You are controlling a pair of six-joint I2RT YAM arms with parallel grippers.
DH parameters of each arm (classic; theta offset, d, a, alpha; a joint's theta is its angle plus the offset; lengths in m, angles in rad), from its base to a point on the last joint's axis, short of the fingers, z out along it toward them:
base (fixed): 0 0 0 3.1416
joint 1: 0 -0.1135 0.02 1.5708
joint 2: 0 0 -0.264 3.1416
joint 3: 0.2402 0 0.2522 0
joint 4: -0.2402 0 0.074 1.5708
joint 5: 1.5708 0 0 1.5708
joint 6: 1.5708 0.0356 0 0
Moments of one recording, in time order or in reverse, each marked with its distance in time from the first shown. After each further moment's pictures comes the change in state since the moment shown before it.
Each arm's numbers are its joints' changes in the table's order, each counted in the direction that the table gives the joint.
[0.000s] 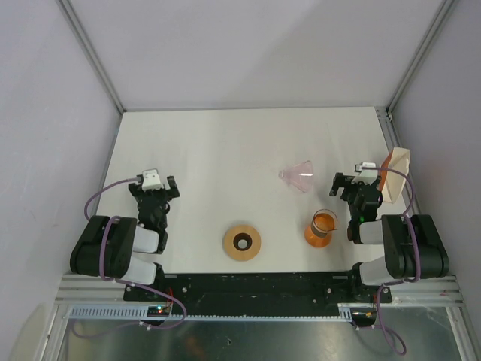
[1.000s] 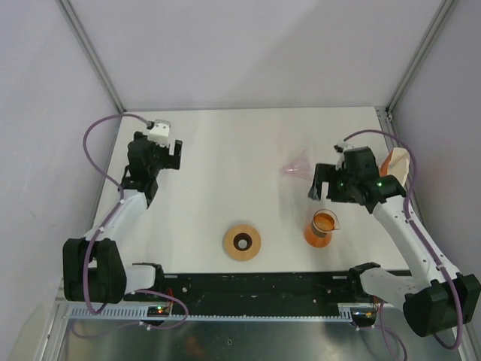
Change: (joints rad) left arm -0.029 -0.185 0.616 -1.028 0.257 0.198; right arm -0.245 -0.372 0.777 -1.783 -0.204 0.270
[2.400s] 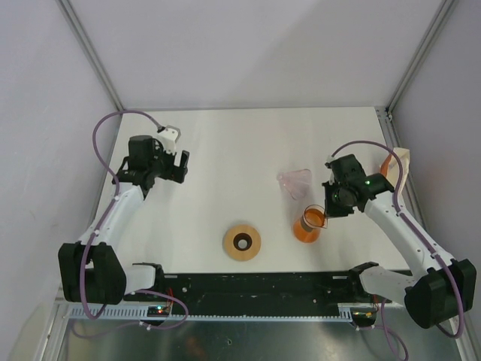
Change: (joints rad) left arm 0.008 -0.007 0.198 -0.591 0.245 0.050; right arm -0.116 0.053 -0.024 -0.261 0.105 -0.002
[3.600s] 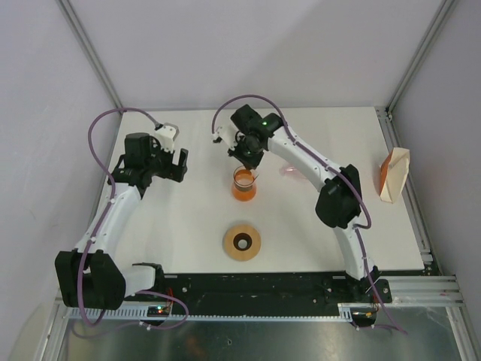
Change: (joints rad) left arm 0.000 -0.035 0.057 -0.089 0.021 -0.011; right arm -0.371 1.036 1.199 -0.093 -0.101 -0.744
